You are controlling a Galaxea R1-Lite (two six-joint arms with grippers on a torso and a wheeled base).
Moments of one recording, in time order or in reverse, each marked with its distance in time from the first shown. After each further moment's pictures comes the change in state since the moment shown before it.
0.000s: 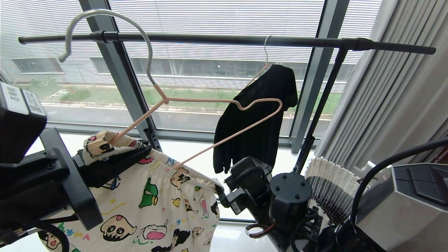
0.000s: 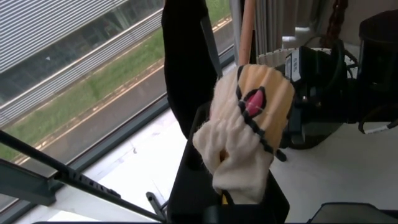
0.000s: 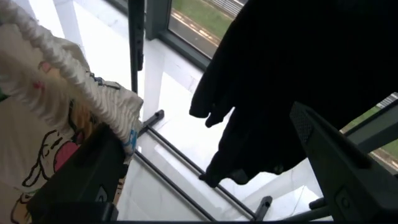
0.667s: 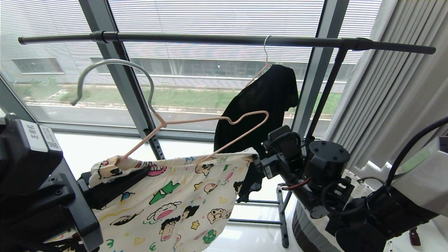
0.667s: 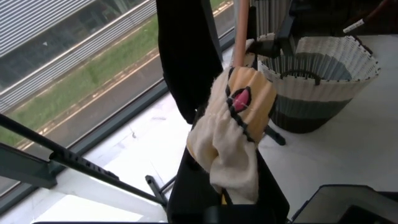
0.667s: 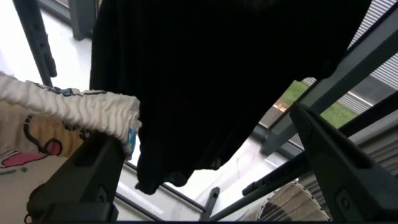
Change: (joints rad) left arm 0.003 -0.026 0.096 -0.004 0.027 0.005; right arm -0.216 -0.111 0.022 0.003 -0.016 -0.061
